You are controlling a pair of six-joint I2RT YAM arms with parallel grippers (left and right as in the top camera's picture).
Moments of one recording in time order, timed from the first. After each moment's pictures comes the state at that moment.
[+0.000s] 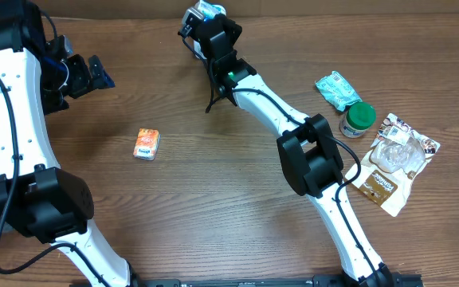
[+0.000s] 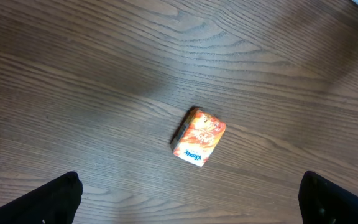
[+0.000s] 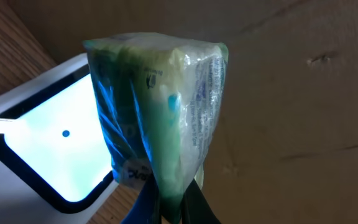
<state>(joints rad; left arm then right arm) 0.26 2.03 2.16 -1.53 0.17 -0.16 0.57 2.62 2.24 0.04 0.58 -0.87</state>
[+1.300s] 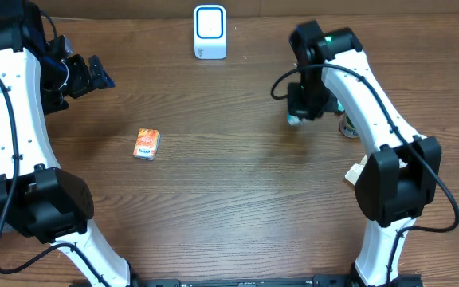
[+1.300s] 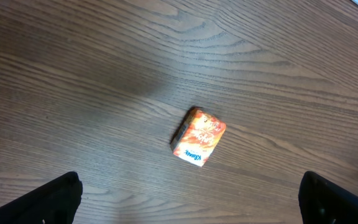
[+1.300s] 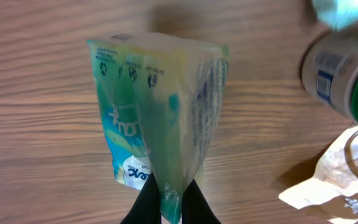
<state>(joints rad) 0.26 2.03 2.16 -1.53 0.17 -0.16 0.29 2.08 1.92 -1.42 0.01 0.34</state>
